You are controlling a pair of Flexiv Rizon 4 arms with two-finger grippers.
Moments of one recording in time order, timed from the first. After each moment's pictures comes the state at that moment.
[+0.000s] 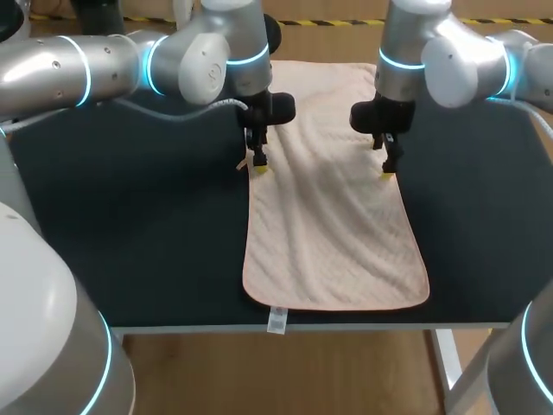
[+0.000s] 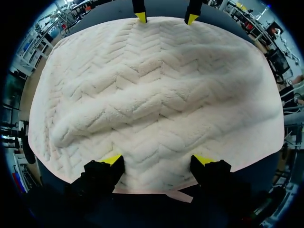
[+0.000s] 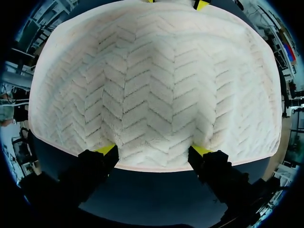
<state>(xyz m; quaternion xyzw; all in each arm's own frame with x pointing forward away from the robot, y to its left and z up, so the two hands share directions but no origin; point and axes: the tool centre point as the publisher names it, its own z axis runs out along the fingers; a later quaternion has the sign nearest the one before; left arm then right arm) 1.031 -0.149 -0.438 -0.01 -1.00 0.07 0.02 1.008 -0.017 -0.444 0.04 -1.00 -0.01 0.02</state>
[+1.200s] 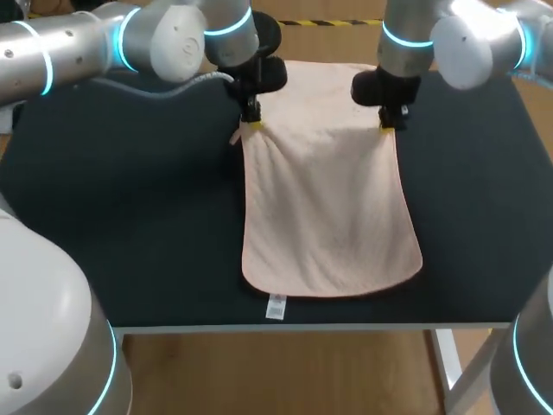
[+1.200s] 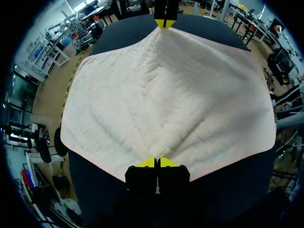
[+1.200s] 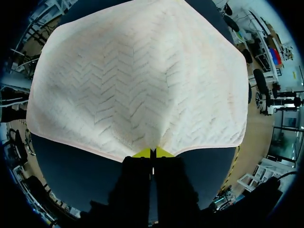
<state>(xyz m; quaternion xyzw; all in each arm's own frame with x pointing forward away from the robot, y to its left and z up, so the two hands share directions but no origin) 1.045 -0.136 -0.349 -0.01 -0.99 0.11 -0.05 1.037 -0.013 -0.360 0.03 -1.00 0.01 -0.08</state>
